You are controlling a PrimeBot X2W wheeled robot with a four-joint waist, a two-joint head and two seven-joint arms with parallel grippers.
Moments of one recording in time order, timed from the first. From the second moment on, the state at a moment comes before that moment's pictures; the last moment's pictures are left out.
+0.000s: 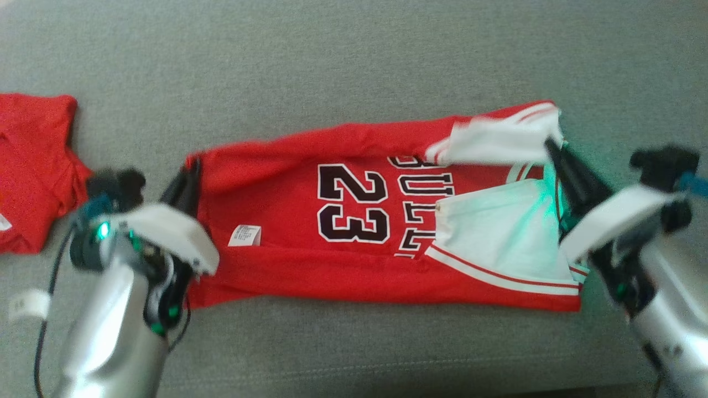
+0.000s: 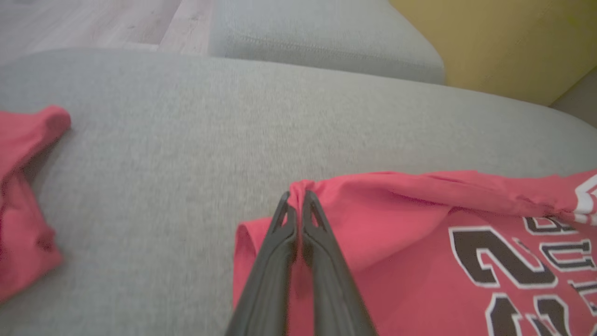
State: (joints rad) left arm -0.38 0.21 -0.27 0.41 -0.46 0.00 0.00; right arm -0.45 -0.44 0.51 0.44 0.77 0.13 -0.06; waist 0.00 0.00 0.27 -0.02
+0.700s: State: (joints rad) left arm -0.14 0.24 -0.25 0.29 -0.48 0.08 -0.03; right arm -0.02 -0.25 0.19 0.22 0.61 0.13 0.07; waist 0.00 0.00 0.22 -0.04
